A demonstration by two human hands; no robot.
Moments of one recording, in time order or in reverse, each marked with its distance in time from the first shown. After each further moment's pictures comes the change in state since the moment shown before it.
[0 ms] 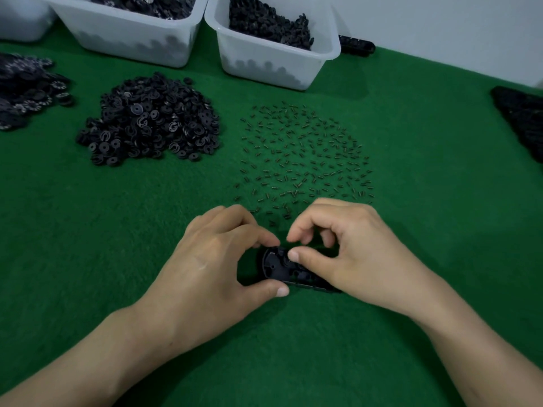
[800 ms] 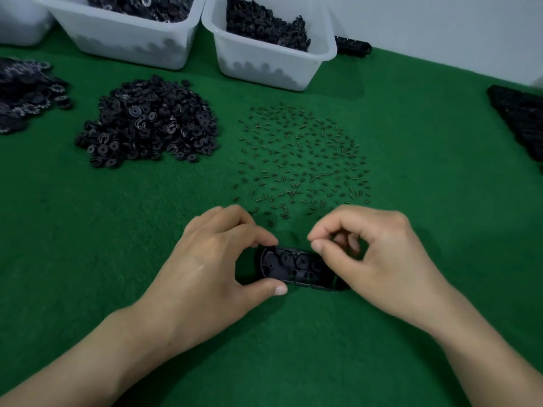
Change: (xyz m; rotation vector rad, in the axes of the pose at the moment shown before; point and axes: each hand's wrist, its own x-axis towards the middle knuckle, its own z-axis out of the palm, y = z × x) left_hand 0.000 0.000 0.000 -0.004 -0.010 -0.006; right_hand -0.019 0.003 -0.005 -0.031 0.176 -0.023
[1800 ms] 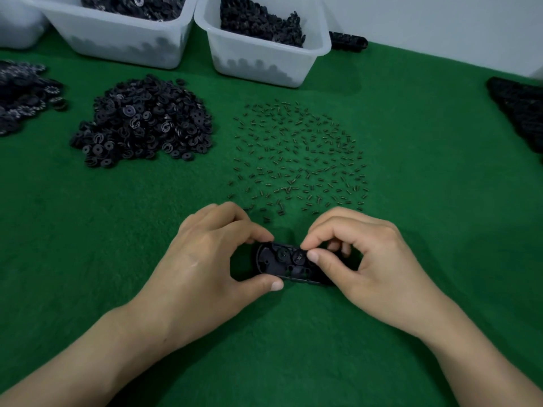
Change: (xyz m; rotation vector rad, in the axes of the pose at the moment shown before) left_hand -0.001 0.000 0.001 0.028 0.016 0.007; right_hand -0.011 0.009 0.010 0.110 -0.020 -0.033
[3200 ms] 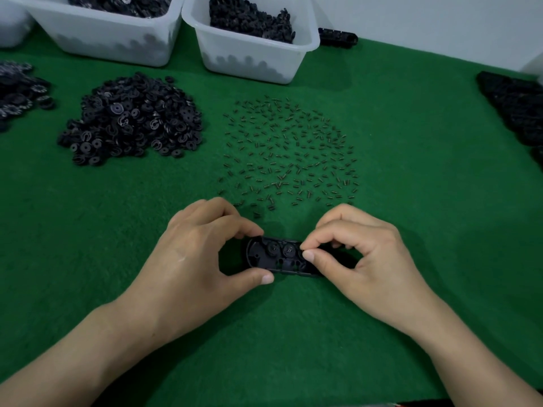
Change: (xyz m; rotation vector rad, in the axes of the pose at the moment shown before) left_hand 0.000 0.003 -0.001 0.004 0.005 -0.002; right_hand -0.011 0.008 0.002 0.020 0.112 0.033
